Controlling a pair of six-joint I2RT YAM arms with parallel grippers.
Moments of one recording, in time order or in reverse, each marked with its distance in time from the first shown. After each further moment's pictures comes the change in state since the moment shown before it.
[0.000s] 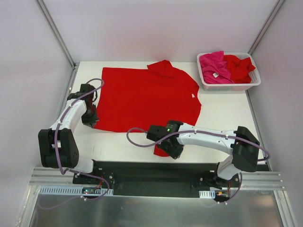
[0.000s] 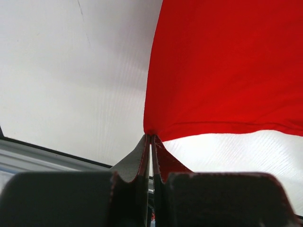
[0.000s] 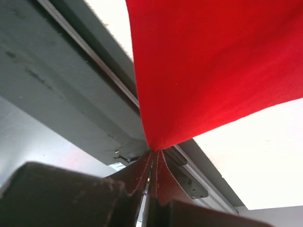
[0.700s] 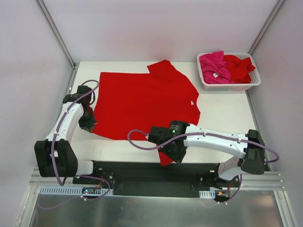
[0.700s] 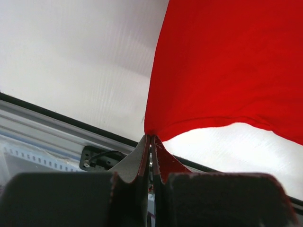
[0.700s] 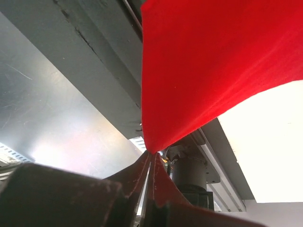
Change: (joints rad) left arm 0.000 -0.104 0.013 -0.175 -0.028 -0.103; right arm 0.075 -0.069 0.117 -0.177 -0.094 0.041
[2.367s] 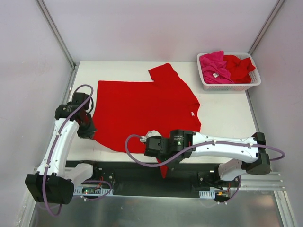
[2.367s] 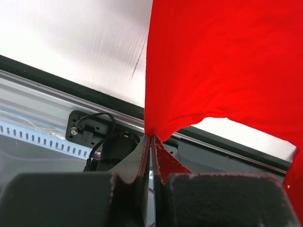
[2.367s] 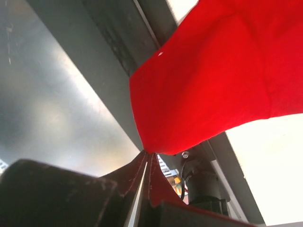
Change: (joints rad) left arm -0.086 -0.292 0.006 -0.217 0.055 -0.129; right arm 0.215 -0.031 0.165 -0.030 0.135 0.245
